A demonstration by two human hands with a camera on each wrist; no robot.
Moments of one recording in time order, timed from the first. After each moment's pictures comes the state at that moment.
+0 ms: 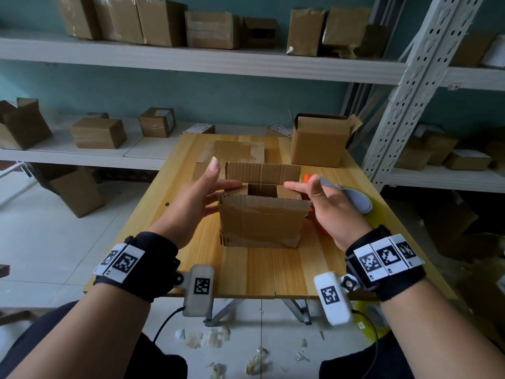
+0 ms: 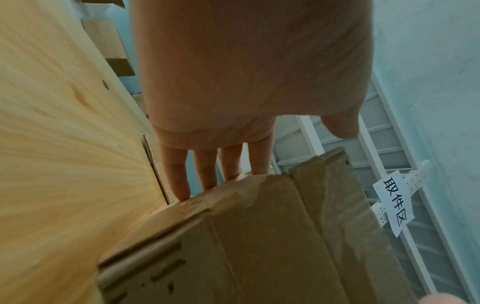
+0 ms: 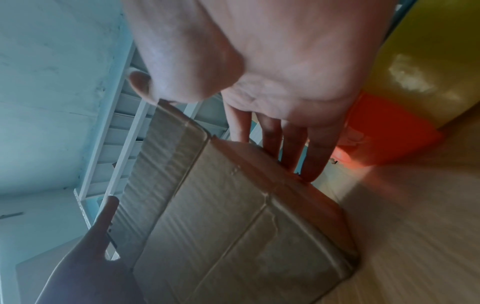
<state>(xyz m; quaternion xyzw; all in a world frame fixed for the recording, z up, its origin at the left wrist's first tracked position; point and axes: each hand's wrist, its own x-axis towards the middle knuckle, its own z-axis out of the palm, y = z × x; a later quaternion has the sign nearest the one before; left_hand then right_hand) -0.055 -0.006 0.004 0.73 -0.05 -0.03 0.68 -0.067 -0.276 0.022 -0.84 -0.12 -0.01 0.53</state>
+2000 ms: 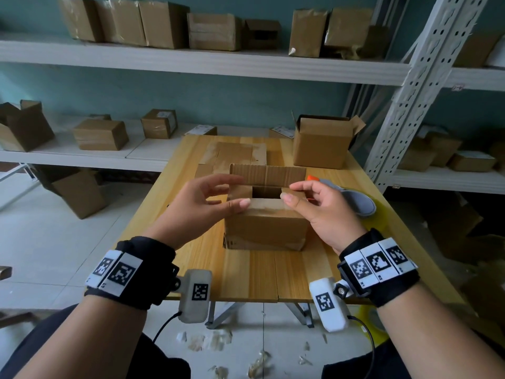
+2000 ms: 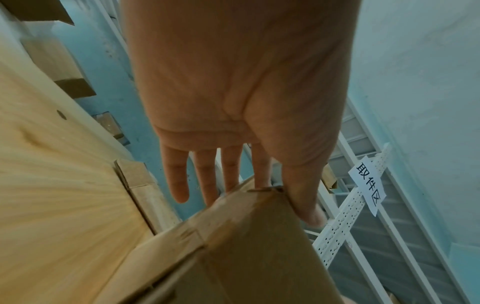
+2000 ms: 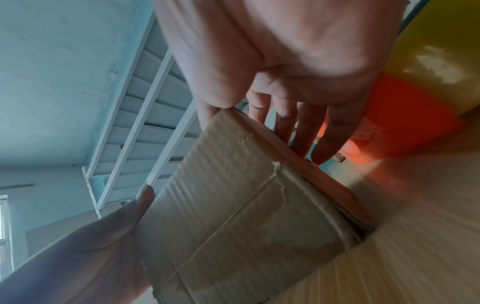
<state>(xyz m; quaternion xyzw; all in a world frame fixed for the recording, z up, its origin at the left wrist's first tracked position) -0.058 -0.003 0.007 0.83 -0.13 0.05 0.54 -0.041 -0.275 -0.013 -0.84 -0.08 -0.08 0.54</state>
